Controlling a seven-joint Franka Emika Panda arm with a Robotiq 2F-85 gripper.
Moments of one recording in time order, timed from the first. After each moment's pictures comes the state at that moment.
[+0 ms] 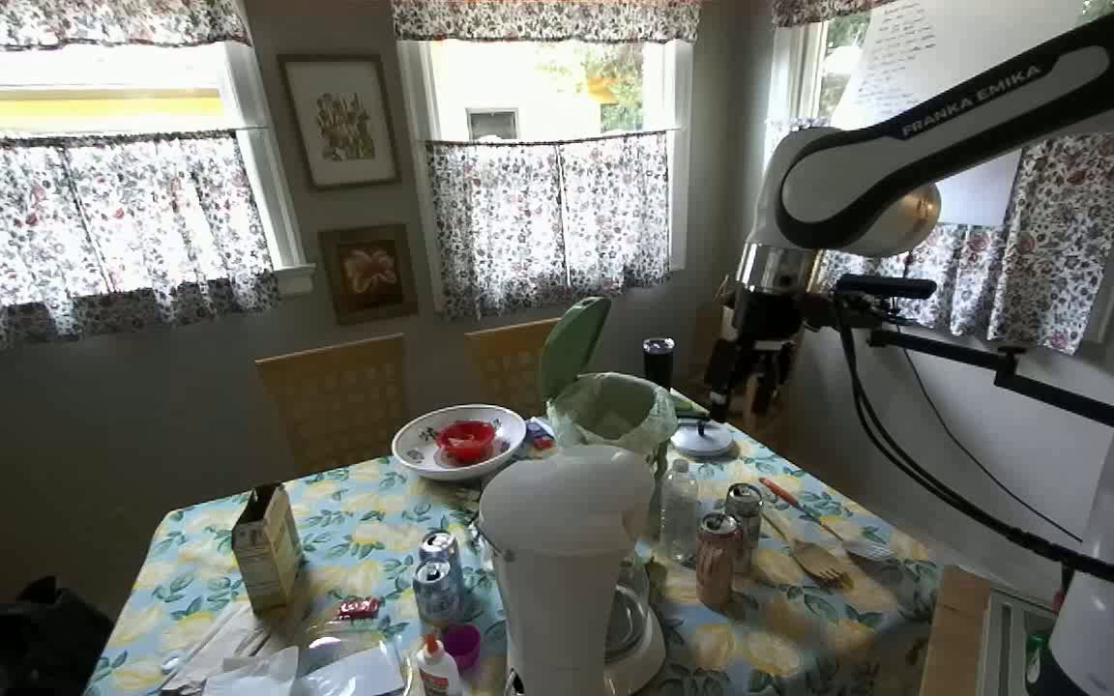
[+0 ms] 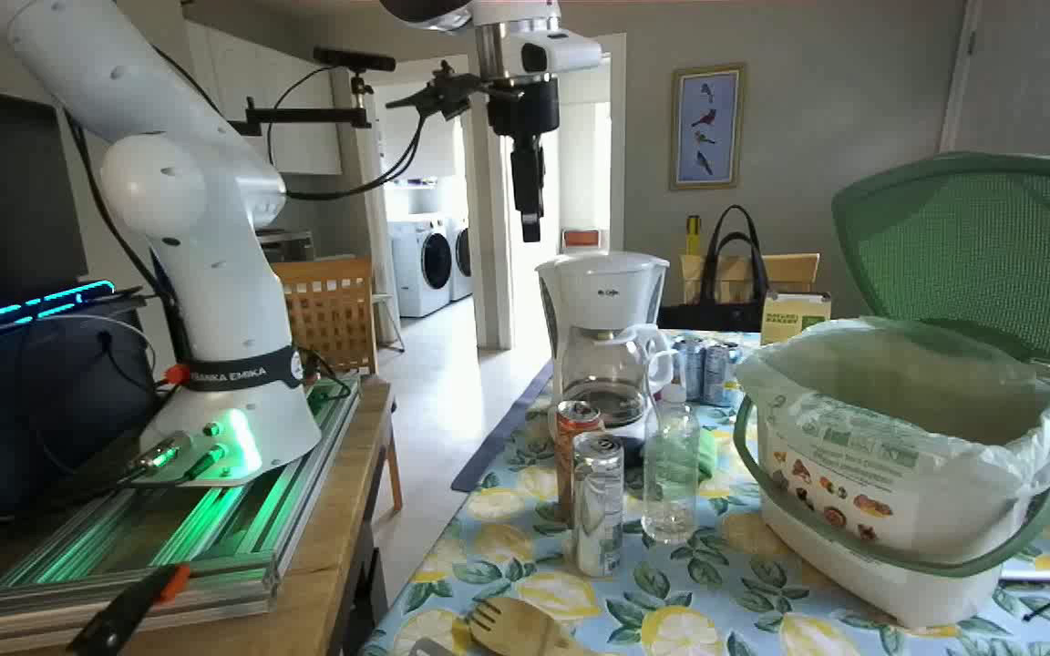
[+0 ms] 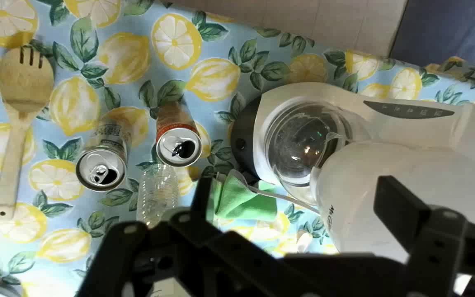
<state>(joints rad) -0.03 -0.59 -0.18 -2.65 0.16 2.12 -0.01</state>
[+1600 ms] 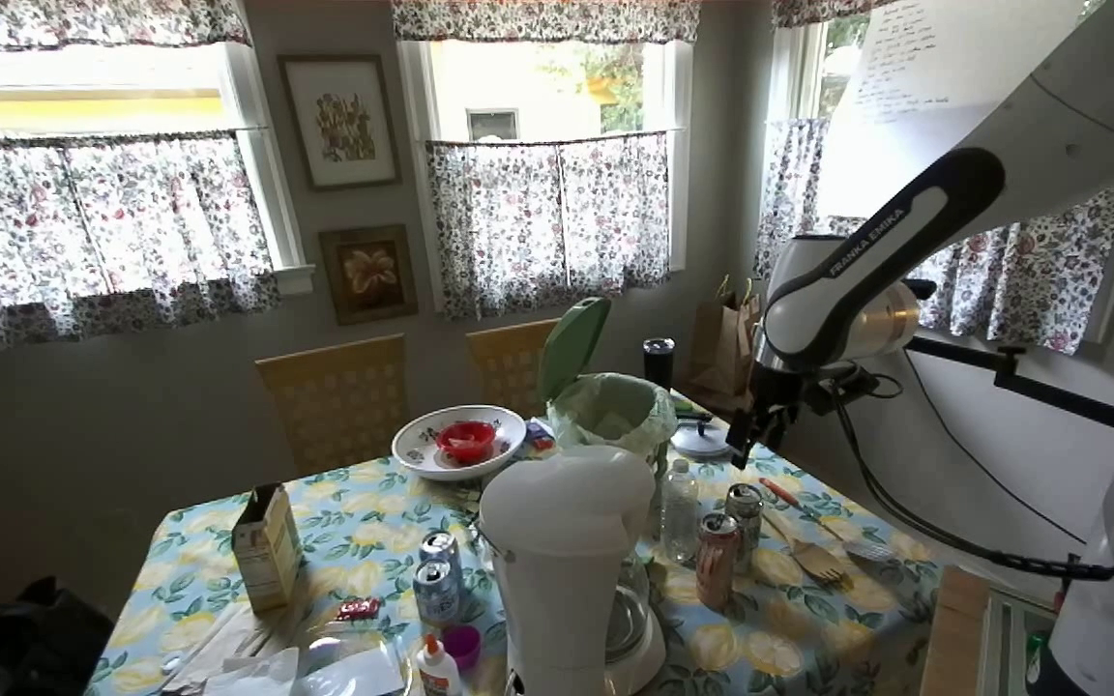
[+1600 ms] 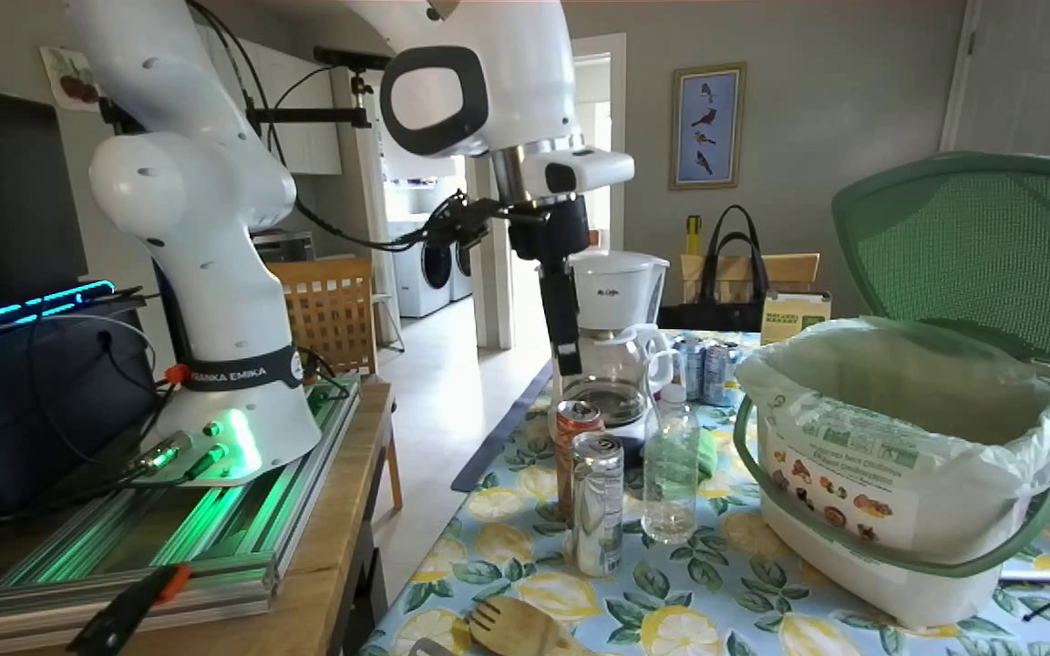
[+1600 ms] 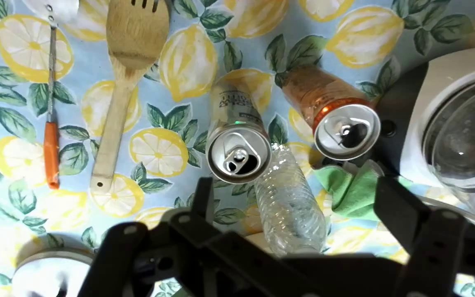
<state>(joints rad) -0.18 -0.25 -0.24 -2.76 0.03 2.65 -0.21</state>
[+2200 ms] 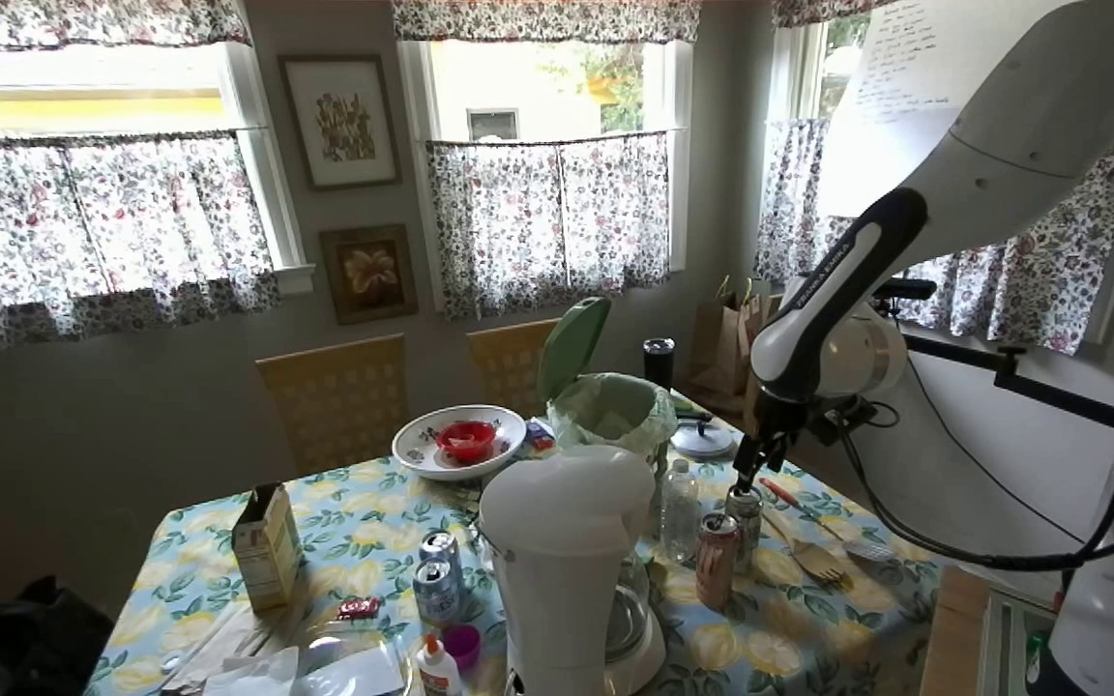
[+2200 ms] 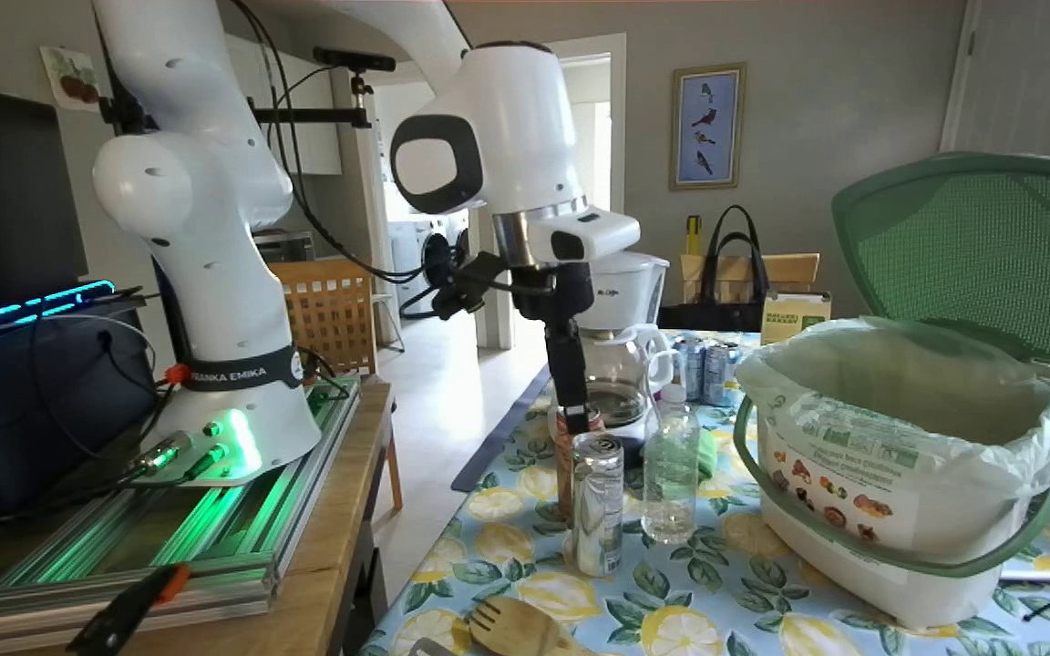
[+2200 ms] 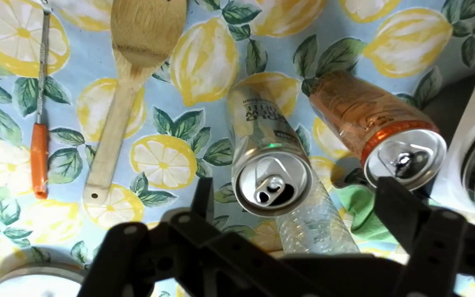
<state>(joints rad) -0.14 -0.08 -0.31 -2.75 0.22 2.82 -0.47</state>
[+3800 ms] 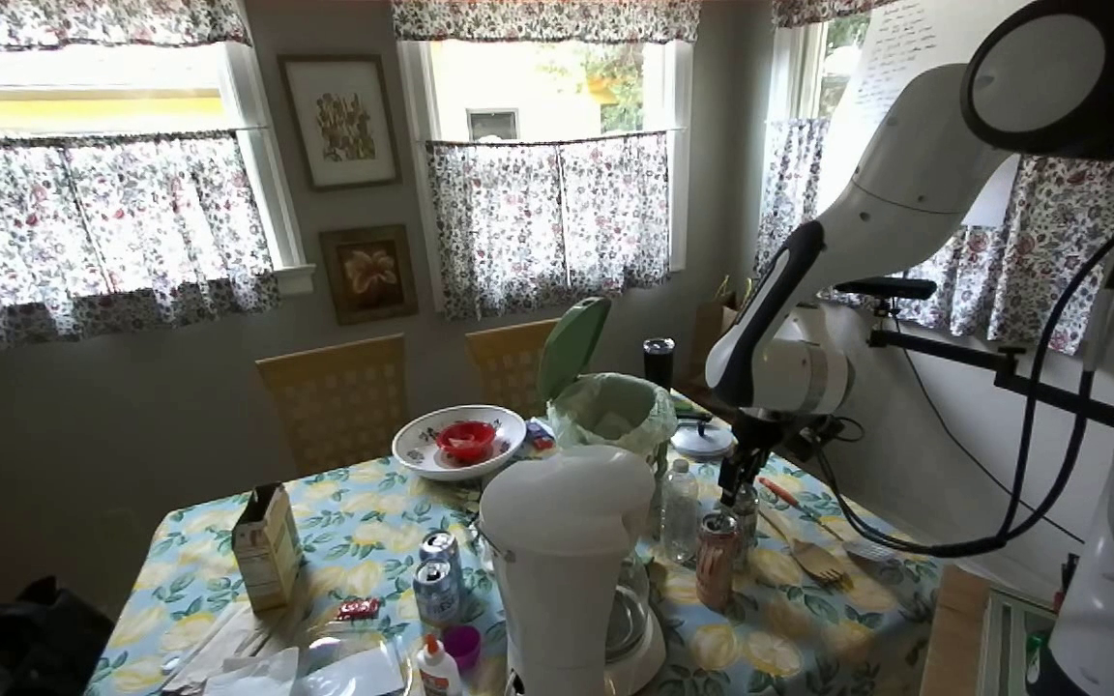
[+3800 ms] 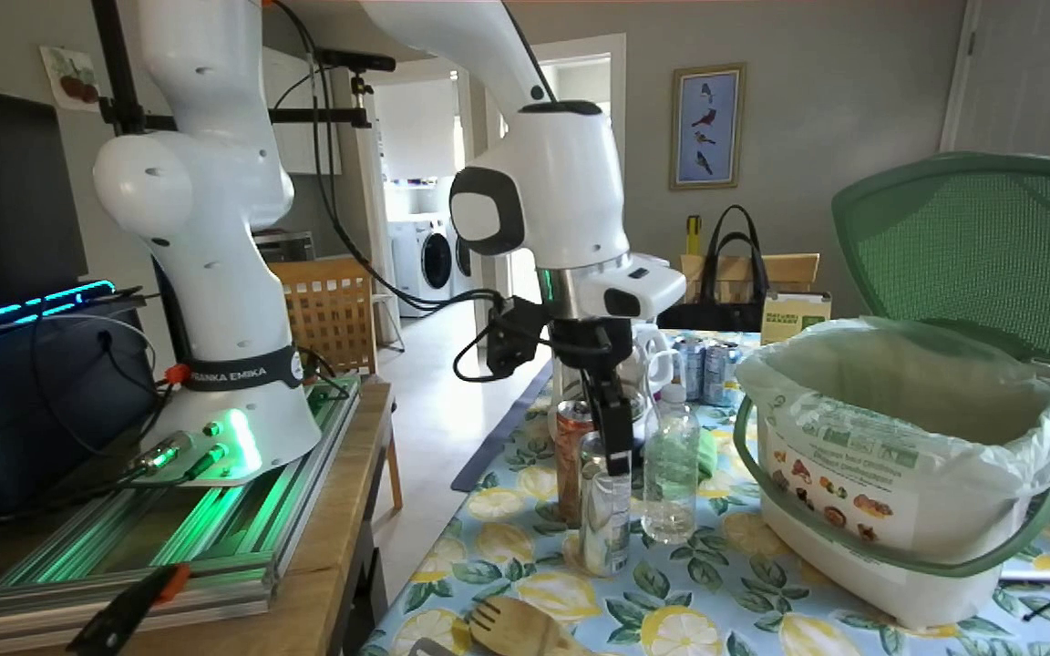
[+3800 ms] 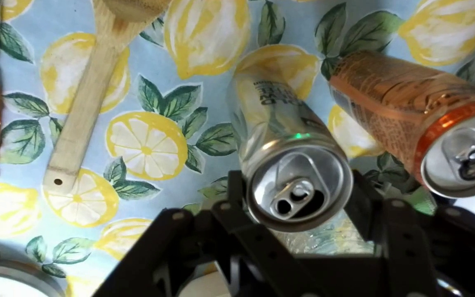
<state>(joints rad) -0.14 0.16 -0.24 -2.60 0.55 2.86 -0.80</state>
